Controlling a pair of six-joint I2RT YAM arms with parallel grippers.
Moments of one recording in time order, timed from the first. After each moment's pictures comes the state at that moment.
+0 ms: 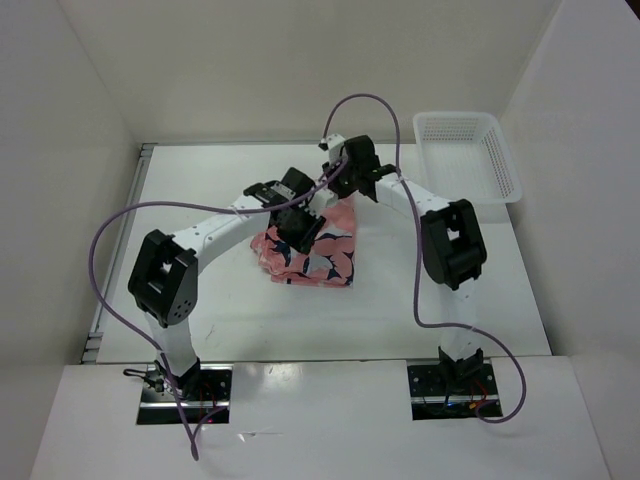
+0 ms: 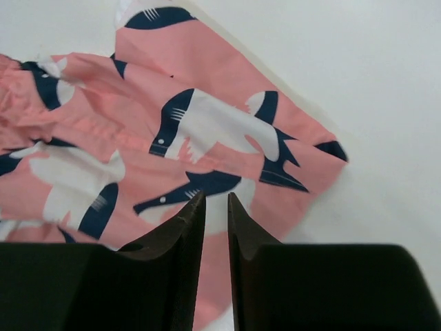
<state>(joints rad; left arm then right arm) -0.58 1.83 1.52 -0.77 0.13 0.05 0.43 2.06 1.63 -0.22 -0.22 -0.19</state>
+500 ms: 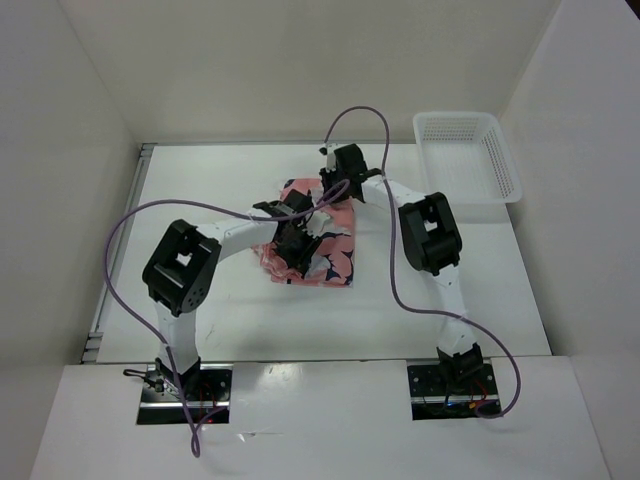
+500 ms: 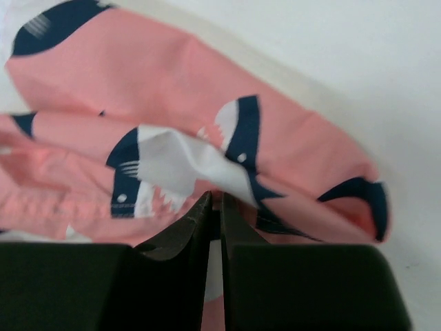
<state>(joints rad) -0.58 1.94 1.33 -0.60 0.19 0.07 0.43 2.34 1.80 -0.22 -0.21 0.05</state>
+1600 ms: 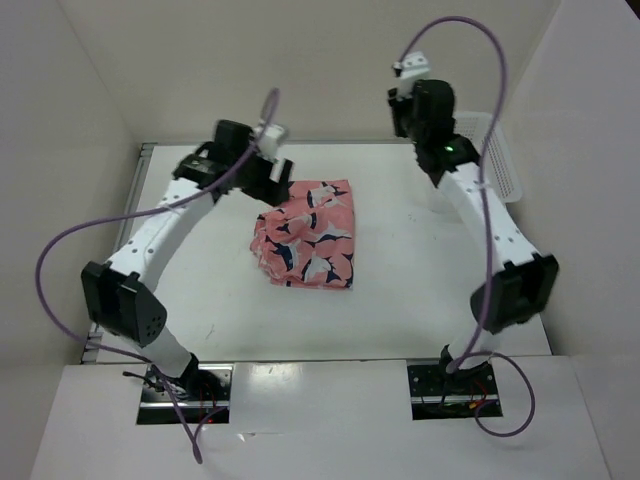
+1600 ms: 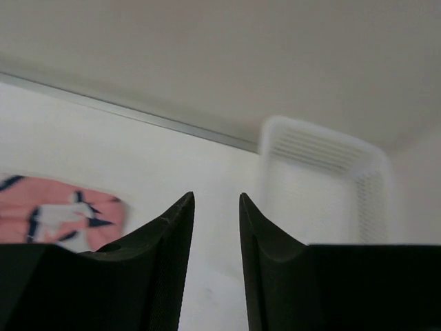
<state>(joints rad) -0.43 1.64 1.63 -0.75 0.21 0.07 0.34 1.72 1.80 -0.30 0.17 -0.19</state>
